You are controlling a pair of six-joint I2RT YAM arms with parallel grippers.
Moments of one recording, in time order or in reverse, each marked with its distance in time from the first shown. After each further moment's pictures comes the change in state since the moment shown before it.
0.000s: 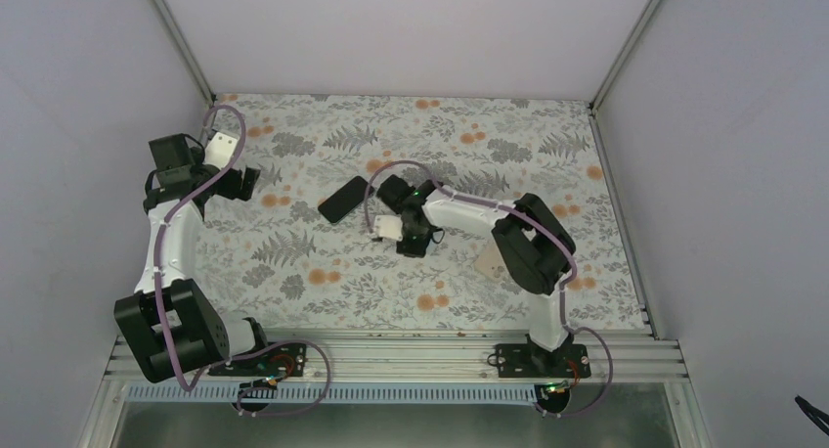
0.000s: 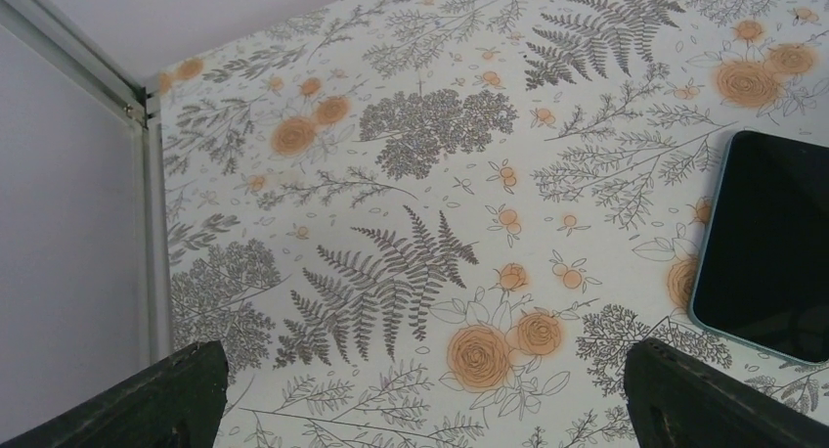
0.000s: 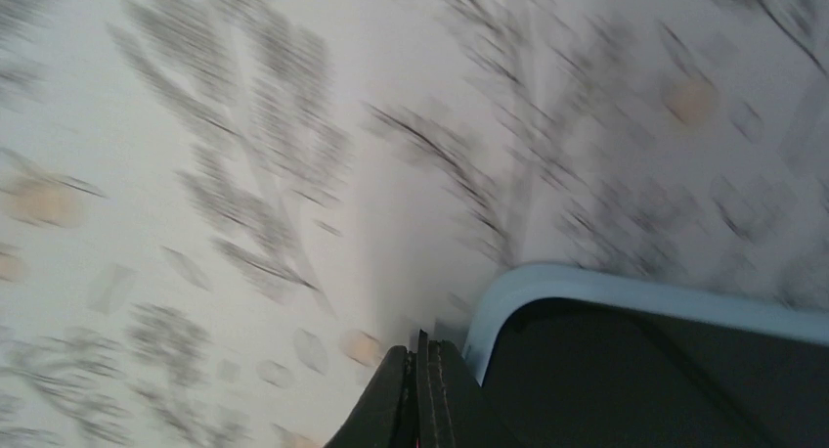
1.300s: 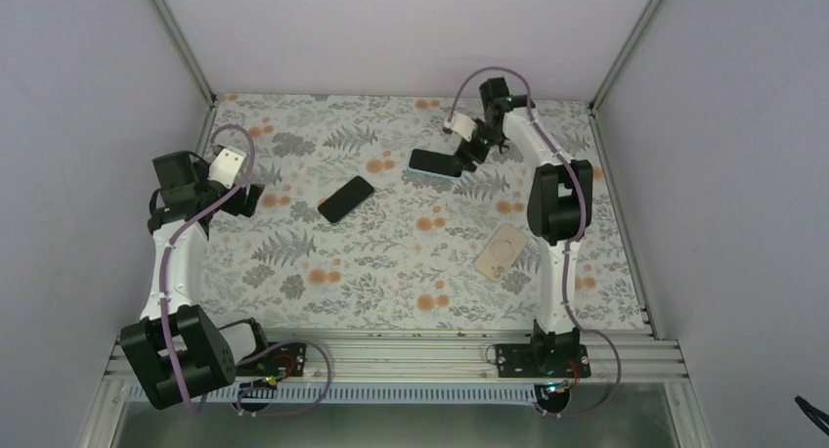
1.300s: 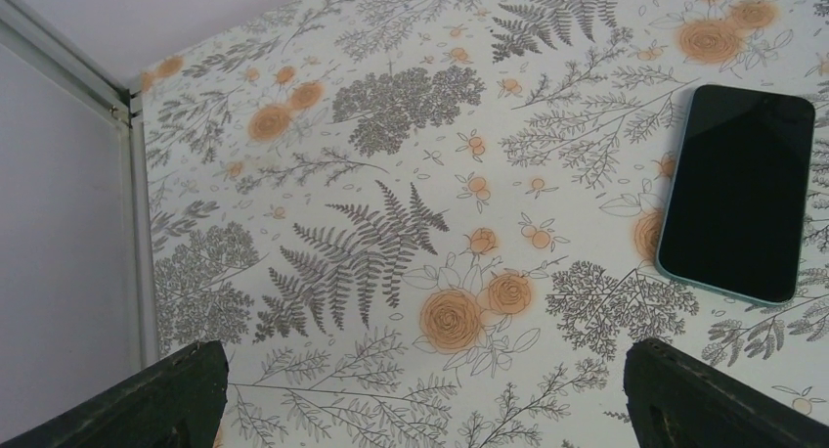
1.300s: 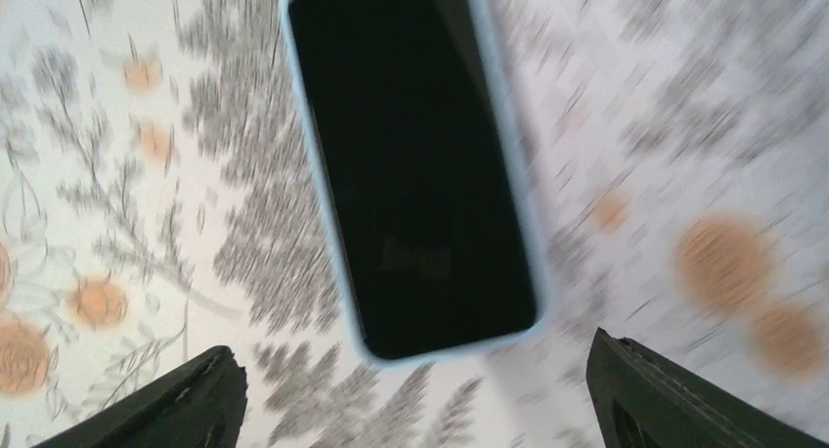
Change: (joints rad) left arm 0.002 -0.123 -0.126 0.000 0.008 0.059; right arm -0.657 0.250 0.553 -0.146 -0.292 -0.278
